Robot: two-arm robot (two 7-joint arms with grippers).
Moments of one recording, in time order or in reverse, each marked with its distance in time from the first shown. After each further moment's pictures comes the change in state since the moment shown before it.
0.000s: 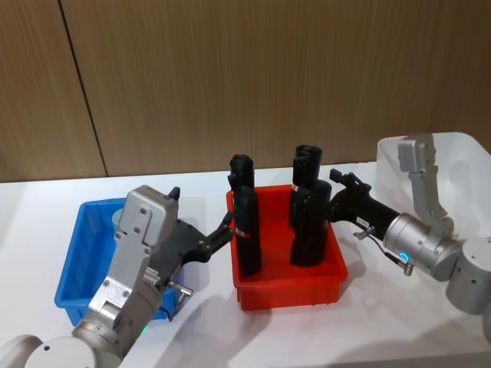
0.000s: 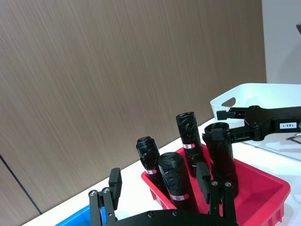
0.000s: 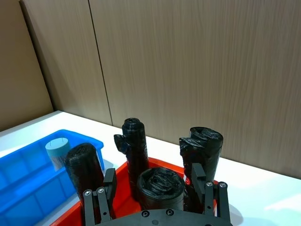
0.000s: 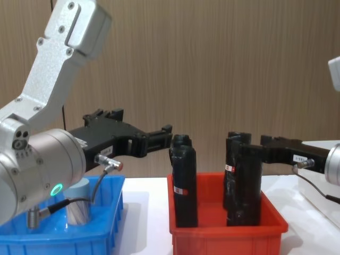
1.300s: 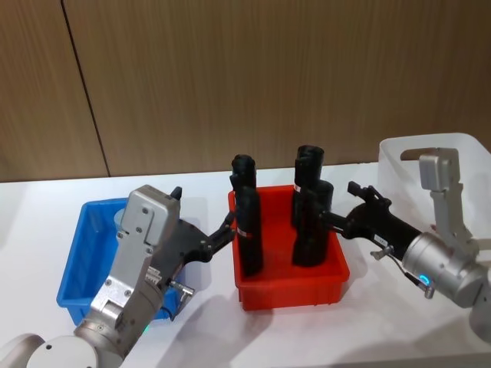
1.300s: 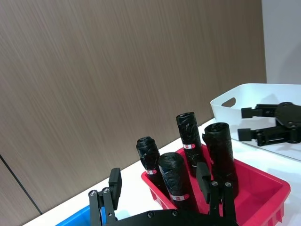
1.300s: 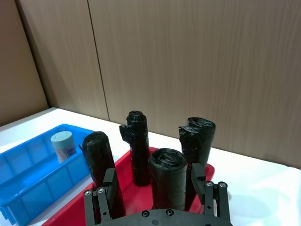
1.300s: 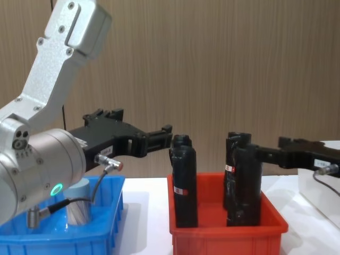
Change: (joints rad) left arm 0.000 0.000 0.000 0.000 0.000 0.000 0.000; right arm -0.233 0.071 0.019 -0.381 -0.001 0.132 -0.118
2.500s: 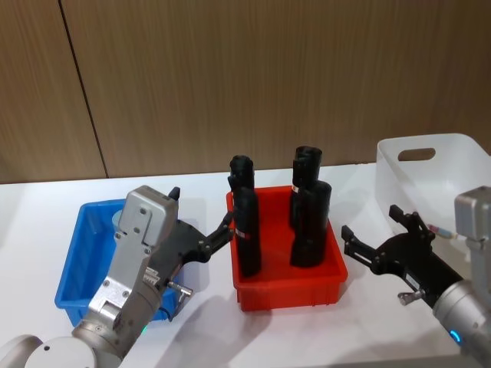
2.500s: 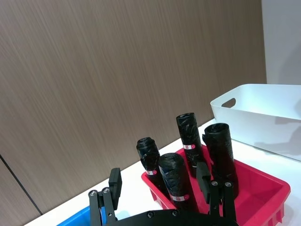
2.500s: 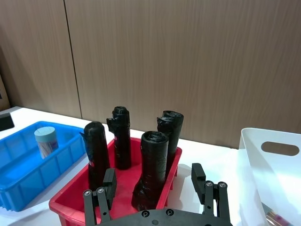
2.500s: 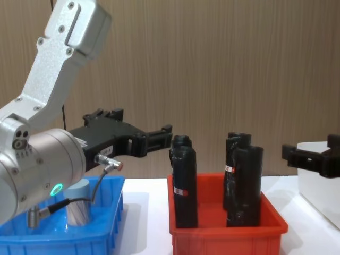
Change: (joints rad) left arm 0.000 0.000 0.000 0.000 0.000 0.000 0.000; right arm -0.373 0.101 0.000 -0.528 -0.039 0.093 -0.354
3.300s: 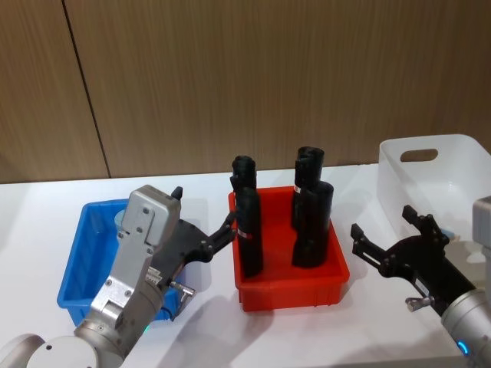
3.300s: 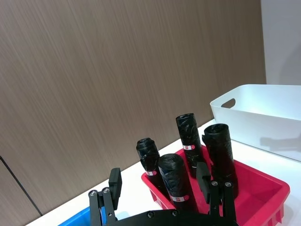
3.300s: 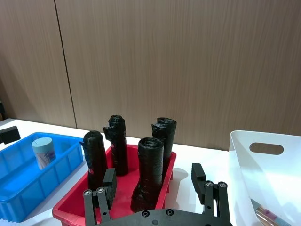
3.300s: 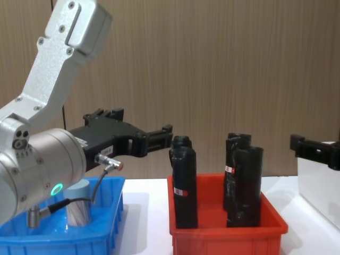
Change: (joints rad) left arm 0.000 0.000 0.001 -0.001 0.001 -0.001 -0.001; right arm -0.065 0.012 -0.006 -0.093 0.016 -0.006 -0.090
